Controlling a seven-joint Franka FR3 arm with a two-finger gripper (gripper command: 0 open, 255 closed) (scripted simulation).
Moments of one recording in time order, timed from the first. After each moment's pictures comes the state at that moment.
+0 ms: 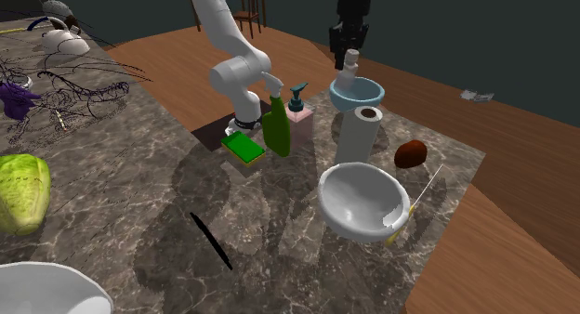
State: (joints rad) arm 0.07 -0.57 0.19 -2.16 -0.02 1.66 0.21
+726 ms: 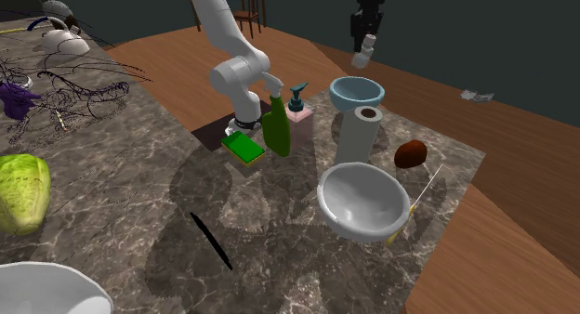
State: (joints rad) arm 0.14 -0.51 0.42 -2.07 0.06 1.63 0.49
